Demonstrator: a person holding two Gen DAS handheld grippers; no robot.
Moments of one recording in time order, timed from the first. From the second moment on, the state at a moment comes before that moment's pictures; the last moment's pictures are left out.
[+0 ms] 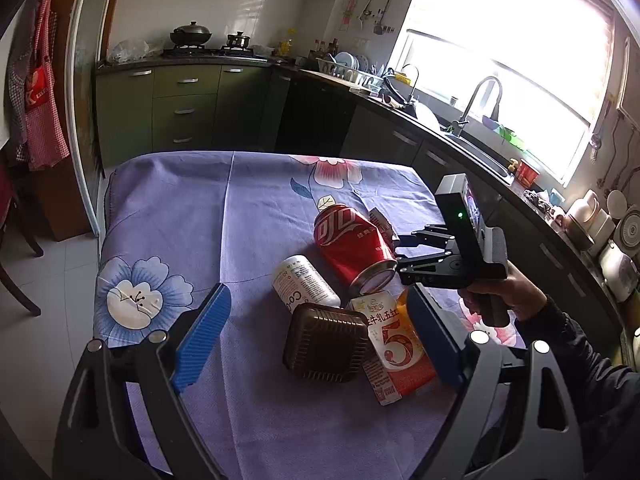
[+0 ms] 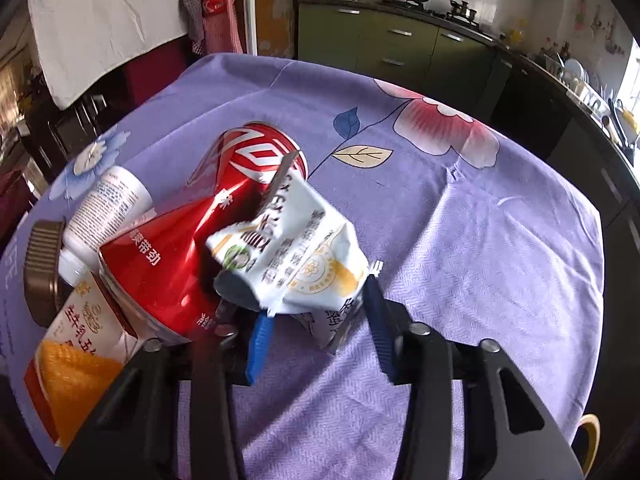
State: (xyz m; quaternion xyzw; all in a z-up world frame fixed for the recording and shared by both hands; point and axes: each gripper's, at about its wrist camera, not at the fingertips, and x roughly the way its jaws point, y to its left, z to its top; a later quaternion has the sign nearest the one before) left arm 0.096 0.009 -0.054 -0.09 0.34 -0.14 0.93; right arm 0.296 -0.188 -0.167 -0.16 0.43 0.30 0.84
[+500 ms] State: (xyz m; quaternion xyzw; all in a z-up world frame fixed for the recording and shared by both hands) left arm 0.081 0.000 -0.045 -0.08 0.33 -0.15 0.93; right arm 0.225 -0.284 -0.095 -0.08 0.38 0.23 0.89
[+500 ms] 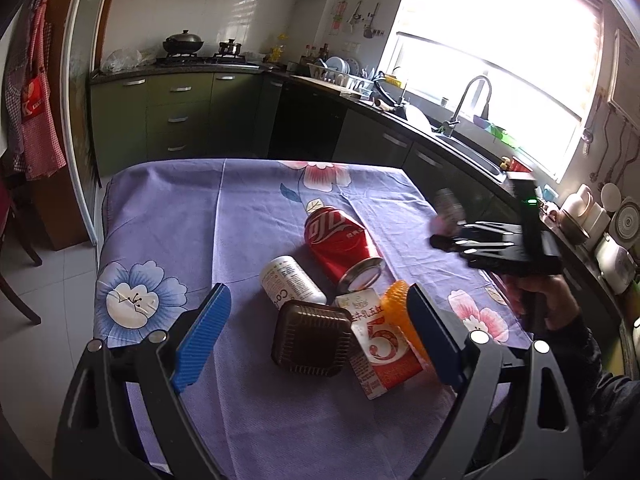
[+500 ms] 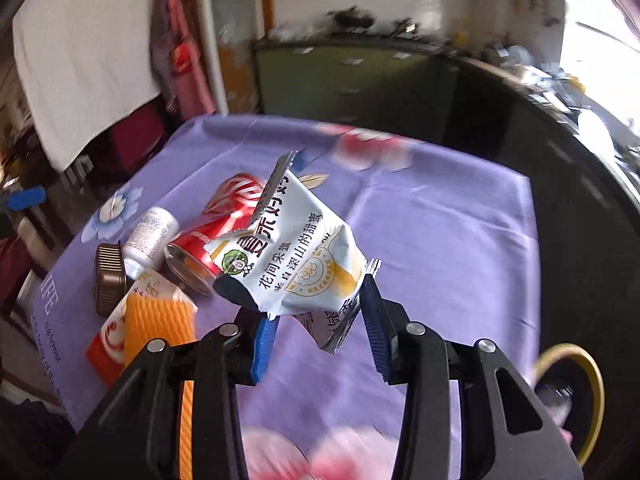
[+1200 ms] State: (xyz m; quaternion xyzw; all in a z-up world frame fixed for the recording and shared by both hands) left arm 0.074 -0.039 -0.039 -0.04 0.33 -0.17 0.93; right arm 0.203 -0.507 -0.127 -0.01 0.42 -0.08 0.90
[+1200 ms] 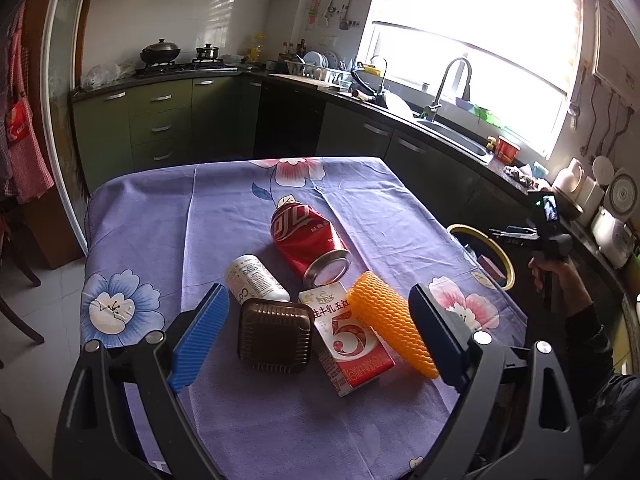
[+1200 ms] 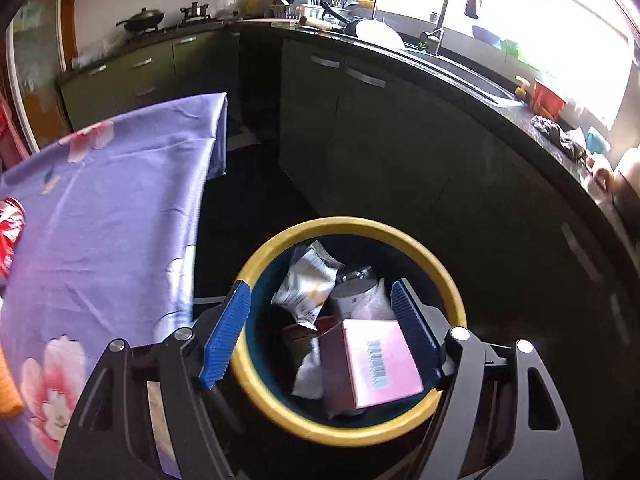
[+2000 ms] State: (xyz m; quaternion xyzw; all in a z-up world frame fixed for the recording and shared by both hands) left arm 0.064 -0.140 -0.101 0.01 0.42 -0.25 0.87; right arm 0.106 -0.436 -0.097 0.01 0.38 -0.01 0.93
